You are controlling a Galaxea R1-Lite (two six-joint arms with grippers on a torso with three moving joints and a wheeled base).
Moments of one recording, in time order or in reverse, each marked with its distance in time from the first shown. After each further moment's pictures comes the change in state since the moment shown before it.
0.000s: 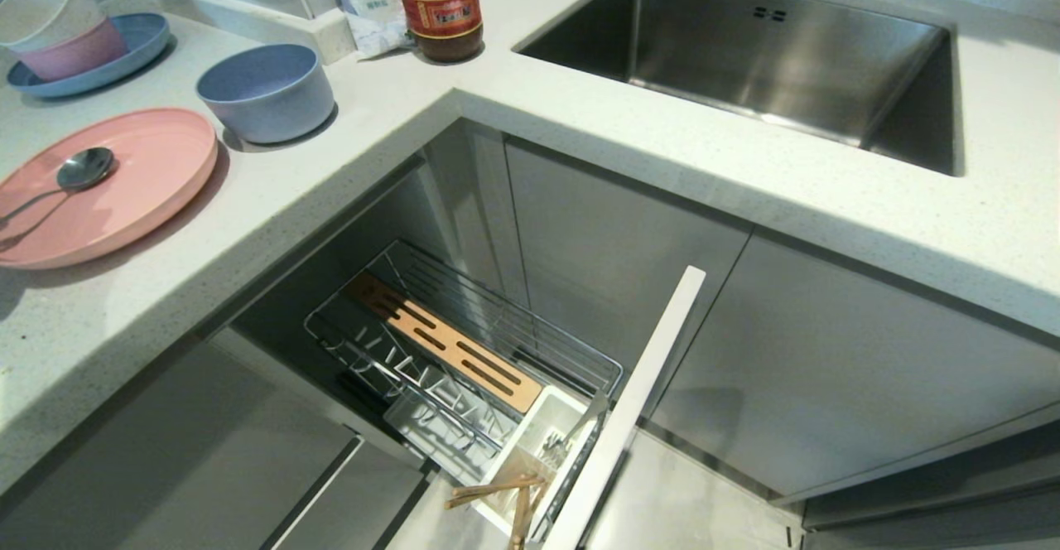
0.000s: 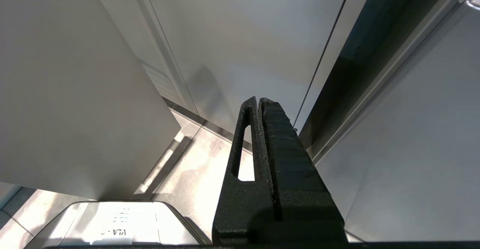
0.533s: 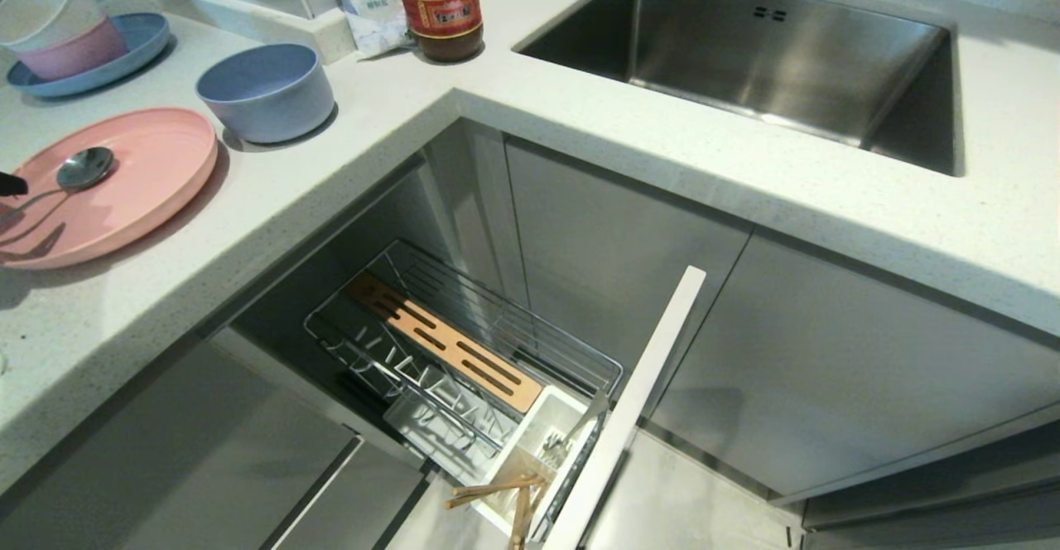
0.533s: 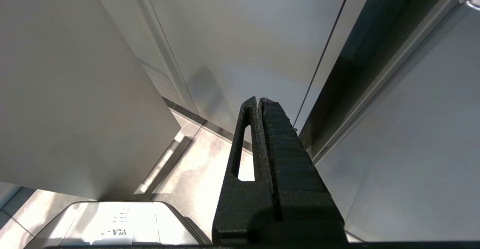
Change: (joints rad) left arm -0.031 0.049 -0.002 0.000 -0.011 -0.001; right arm 0.000 0.000 0.000 0.000 0.000 0.000
